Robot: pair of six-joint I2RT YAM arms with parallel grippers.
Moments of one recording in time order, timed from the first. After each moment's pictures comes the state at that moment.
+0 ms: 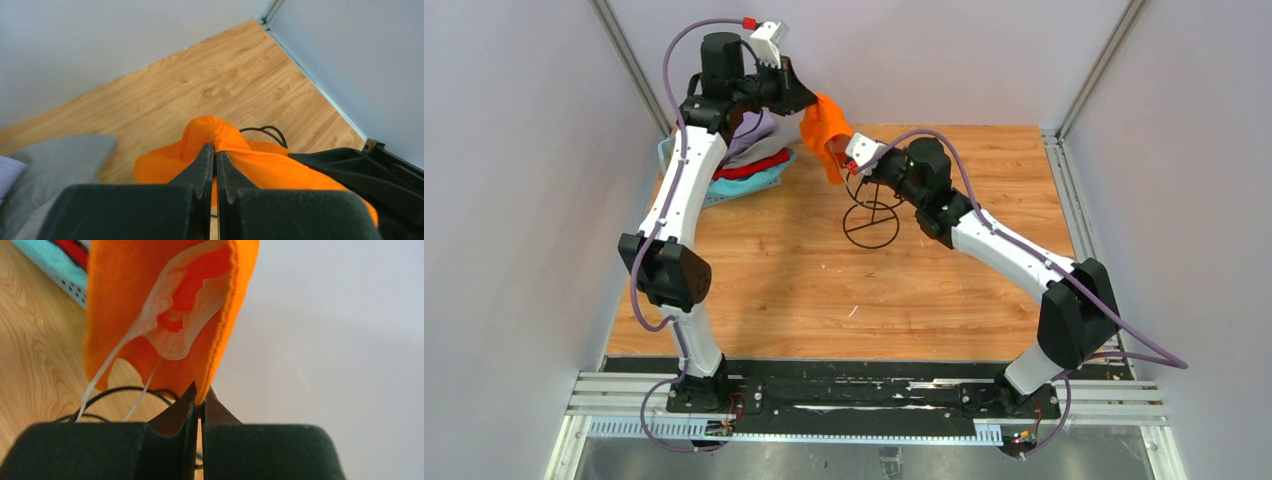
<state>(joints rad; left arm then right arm) -0.19 1.87 2.13 -0.51 0.59 -0.15 0.64 1.58 1.27 0.27 -0.13 -0.79</state>
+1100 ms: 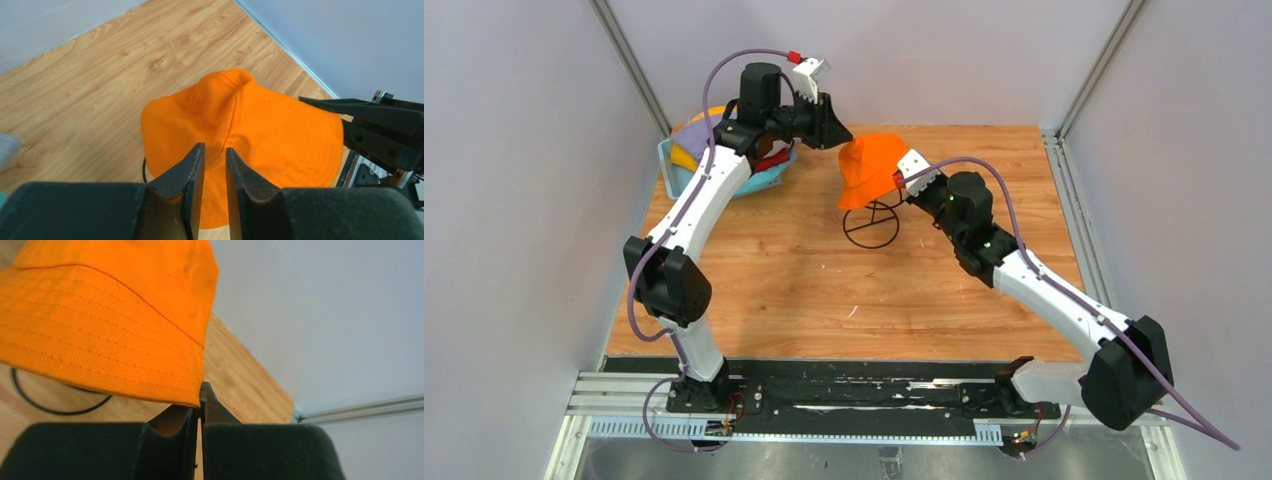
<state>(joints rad) -0.34 1.80 1.86 -0.43 0.66 -0.14 0.57 1.26 0.95 0.18 0.18 -0.69</state>
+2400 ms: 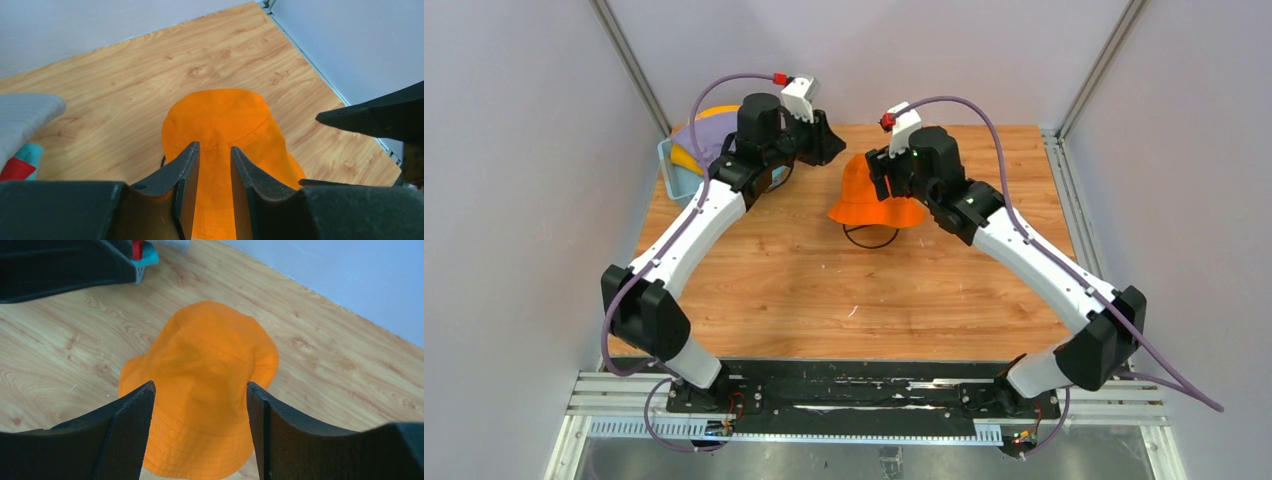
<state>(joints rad) -0.42 1.57 1.51 -0.19 0.34 -0.21 0.68 1.43 1.42 -0.32 0.17 -0.06</state>
